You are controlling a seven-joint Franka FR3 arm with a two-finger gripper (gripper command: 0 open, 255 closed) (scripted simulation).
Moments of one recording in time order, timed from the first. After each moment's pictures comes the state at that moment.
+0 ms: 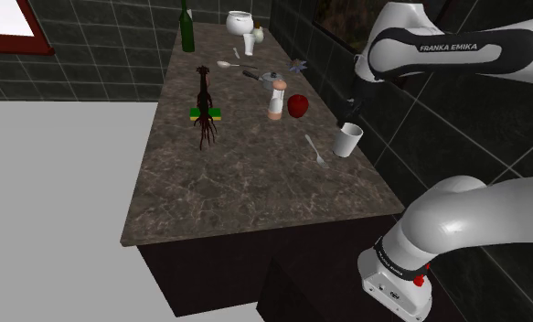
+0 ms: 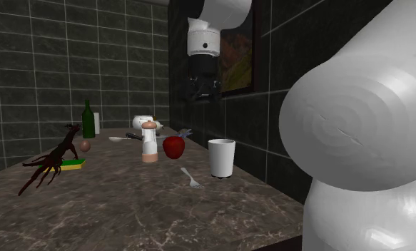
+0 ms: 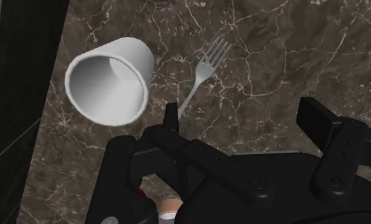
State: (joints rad) arm -0.11 -0.65 -0.17 -2.55 -0.14 1.97 -0.25
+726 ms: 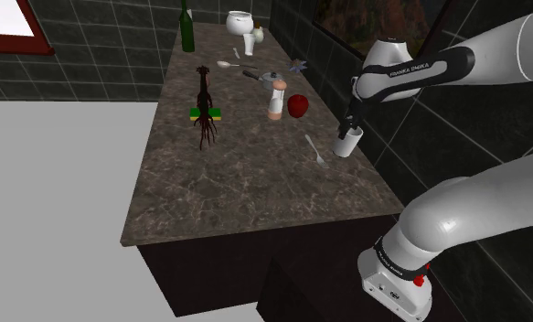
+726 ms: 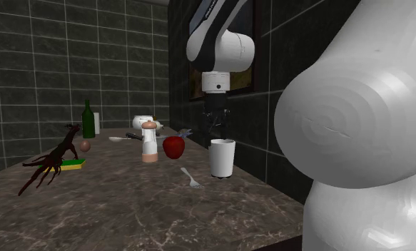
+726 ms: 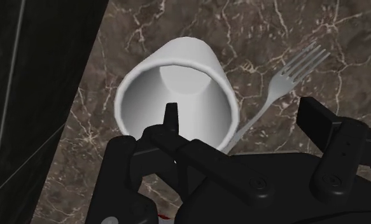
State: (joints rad) arm -0.17 -0.41 -0.32 -2.59 -0.23 2.28 -0.39
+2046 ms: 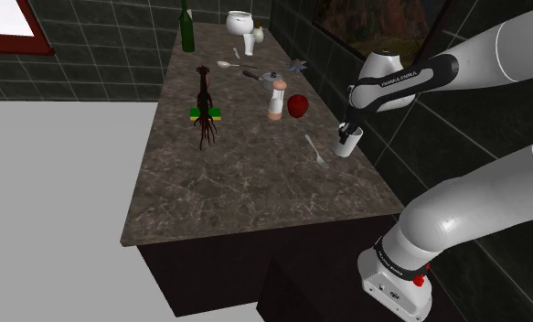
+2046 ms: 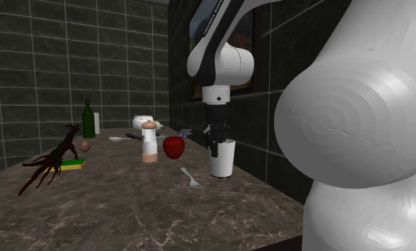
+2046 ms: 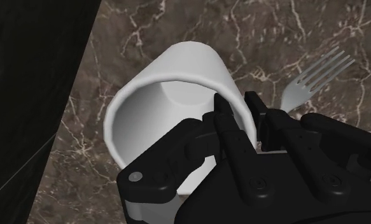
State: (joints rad) arm -0.17 -0.33 -0.34 -2.62 -0.23 2.39 -0.40
